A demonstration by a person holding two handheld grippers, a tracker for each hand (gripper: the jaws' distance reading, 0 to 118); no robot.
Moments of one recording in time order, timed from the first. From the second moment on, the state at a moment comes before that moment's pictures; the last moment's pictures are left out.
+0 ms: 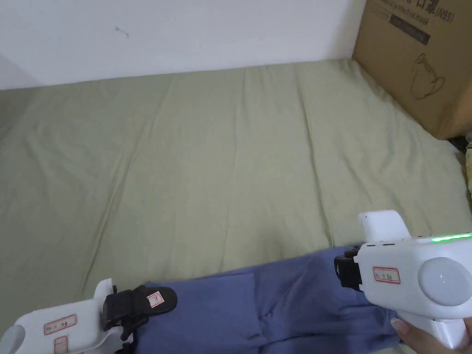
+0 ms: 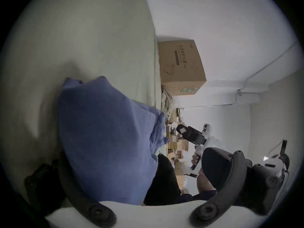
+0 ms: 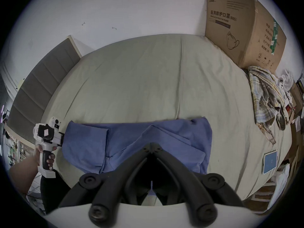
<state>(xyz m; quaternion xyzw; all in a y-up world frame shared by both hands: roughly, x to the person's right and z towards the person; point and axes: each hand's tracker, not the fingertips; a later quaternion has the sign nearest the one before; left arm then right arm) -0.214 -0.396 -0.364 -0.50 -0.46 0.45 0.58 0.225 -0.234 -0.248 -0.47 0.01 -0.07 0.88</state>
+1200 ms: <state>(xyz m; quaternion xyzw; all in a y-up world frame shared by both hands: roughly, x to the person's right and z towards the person) -0.053 -0.262 -0.333 -0.58 -0.26 0.13 0.76 0.256 -0.226 -0.235 -0.45 0.03 -0.10 0.89</state>
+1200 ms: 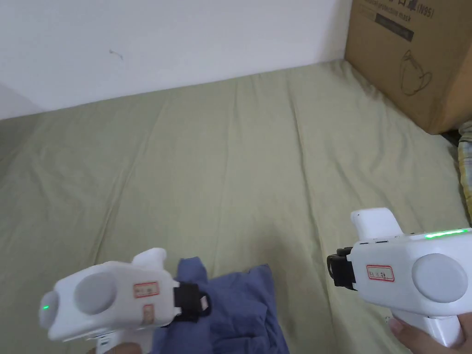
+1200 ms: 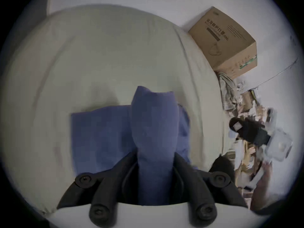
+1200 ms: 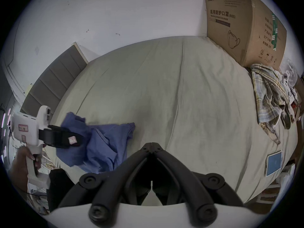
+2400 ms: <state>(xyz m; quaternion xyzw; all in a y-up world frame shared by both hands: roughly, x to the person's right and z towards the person) 0.003 -0.322 -0.313 -0.58 -0.36 0.16 0.72 0.276 -0.238 -0.232 -0.45 0.01 -0.14 0.88</state>
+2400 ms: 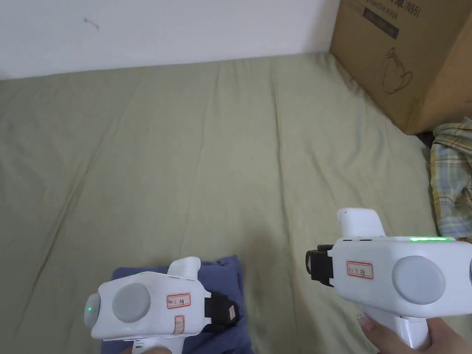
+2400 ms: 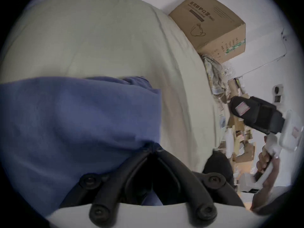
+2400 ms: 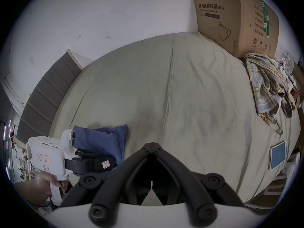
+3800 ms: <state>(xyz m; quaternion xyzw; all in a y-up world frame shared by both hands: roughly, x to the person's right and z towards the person) -0.221 -0.349 -0.329 -0.50 -0.33 0.44 0.67 0.234 -0.357 -0.291 -0.53 0.21 -0.38 0.73</state>
